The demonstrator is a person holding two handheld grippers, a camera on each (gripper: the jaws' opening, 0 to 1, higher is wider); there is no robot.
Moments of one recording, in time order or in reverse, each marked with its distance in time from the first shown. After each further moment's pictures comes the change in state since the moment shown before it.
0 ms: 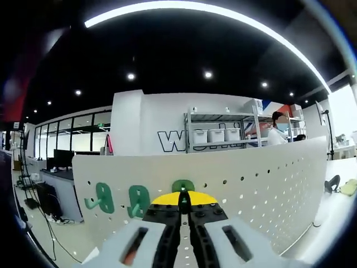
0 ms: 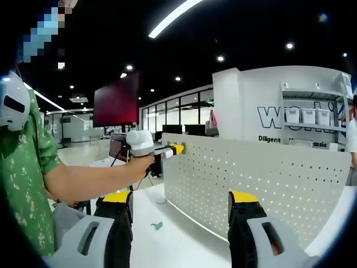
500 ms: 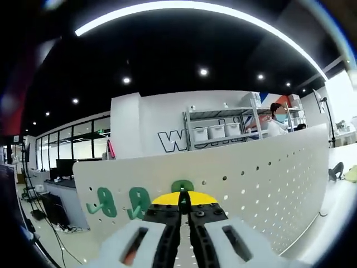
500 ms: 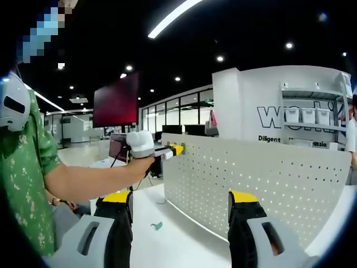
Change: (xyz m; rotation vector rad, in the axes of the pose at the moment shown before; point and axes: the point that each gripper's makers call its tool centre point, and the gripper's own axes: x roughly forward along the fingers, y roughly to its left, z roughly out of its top) left arm 0.001 0.000 -0.001 0.074 0.006 0.005; right arm 0.000 -0.001 0.000 0.003 -0.001 -0.001
